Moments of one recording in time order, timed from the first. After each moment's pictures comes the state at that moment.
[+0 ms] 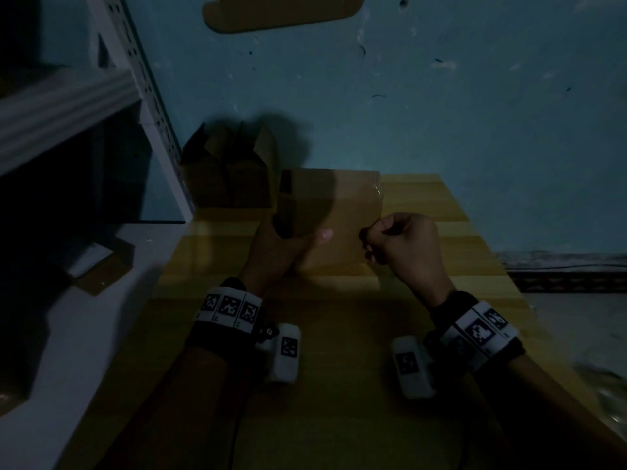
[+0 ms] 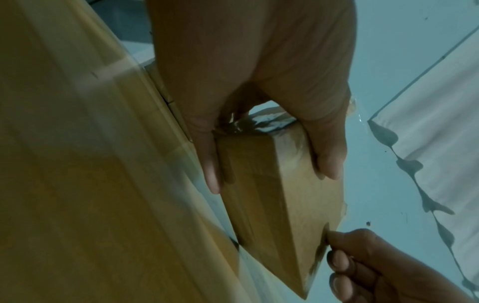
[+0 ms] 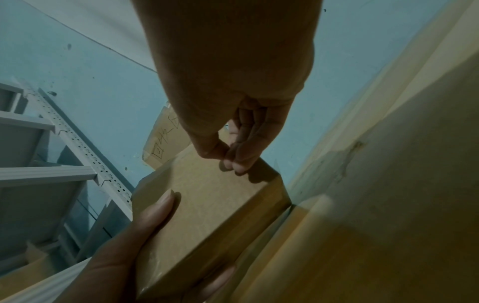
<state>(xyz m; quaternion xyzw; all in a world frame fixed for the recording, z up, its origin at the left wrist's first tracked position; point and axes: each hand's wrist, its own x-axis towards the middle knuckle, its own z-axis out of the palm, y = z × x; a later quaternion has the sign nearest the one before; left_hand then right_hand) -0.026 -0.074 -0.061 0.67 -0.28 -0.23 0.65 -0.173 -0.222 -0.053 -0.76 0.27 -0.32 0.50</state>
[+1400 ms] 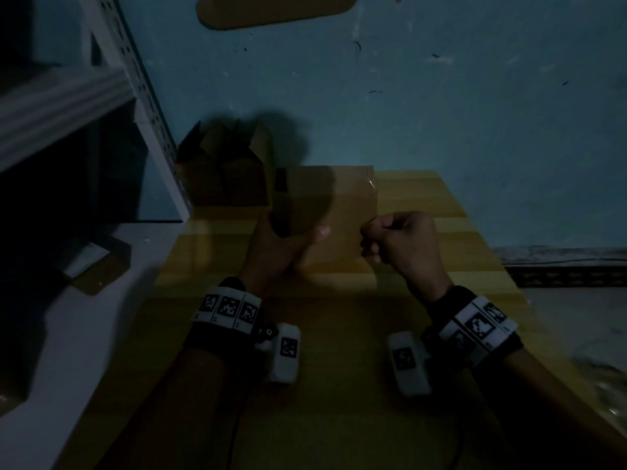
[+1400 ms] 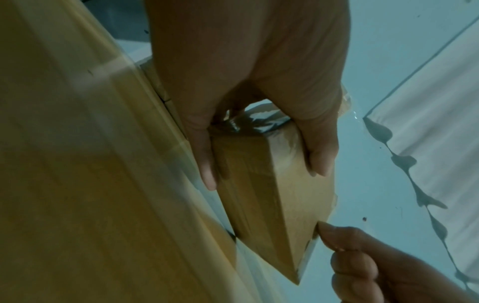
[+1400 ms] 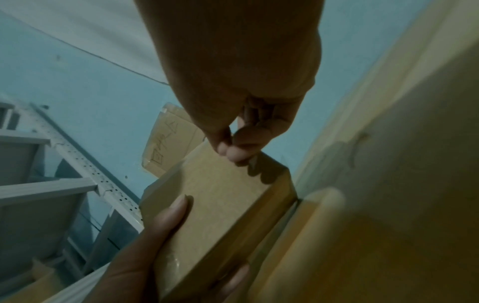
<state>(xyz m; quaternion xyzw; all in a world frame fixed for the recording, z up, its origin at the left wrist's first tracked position) -0.022 -0.077 -0.069 0.69 -0.27 -0.20 0.64 -0.172 -0.222 -0.053 -0.70 0.28 -0.32 0.57</state>
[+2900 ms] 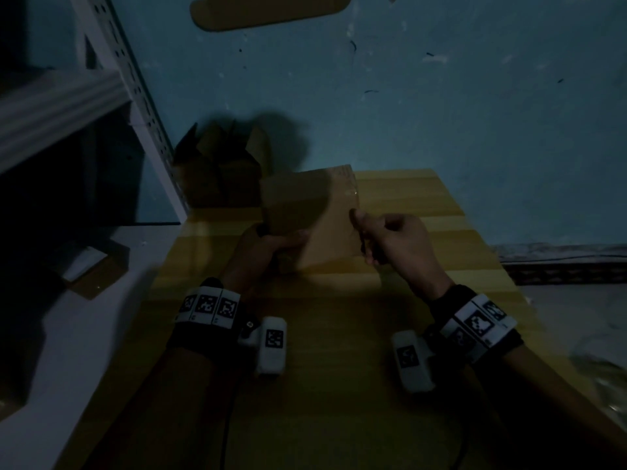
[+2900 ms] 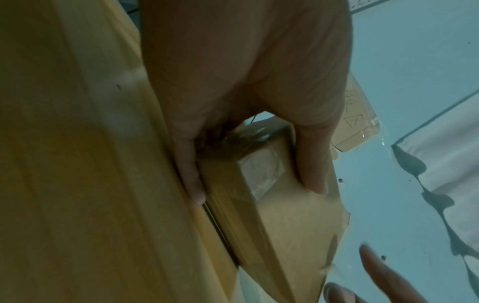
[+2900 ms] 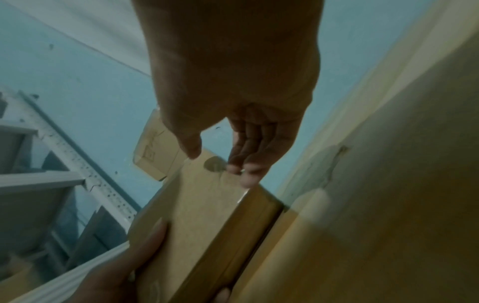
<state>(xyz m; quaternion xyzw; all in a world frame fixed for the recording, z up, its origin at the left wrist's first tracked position) -0.016 -0.061 -0.058 0.65 -0.19 -0.34 0.65 -0.179 -0.223 -0.051 -0.74 0.26 -0.26 0.56</state>
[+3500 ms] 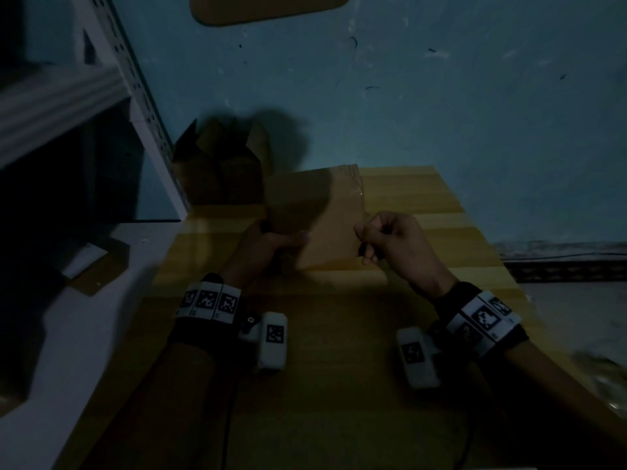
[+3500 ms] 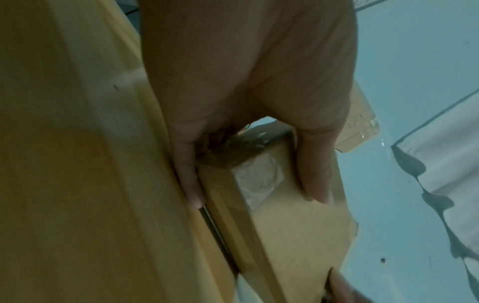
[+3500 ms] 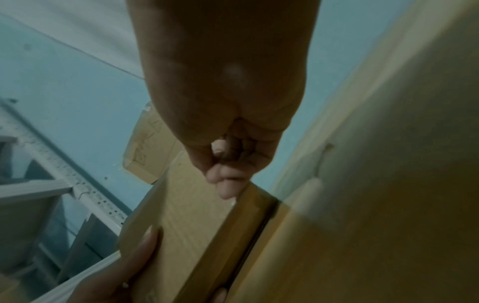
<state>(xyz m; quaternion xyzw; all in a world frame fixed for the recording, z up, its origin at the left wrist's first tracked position) -0.017 -0.064 -0.059 0.64 -0.21 -0.35 0.66 -0.177 -0.232 -0.063 -0.76 0.18 -0.25 0.57</state>
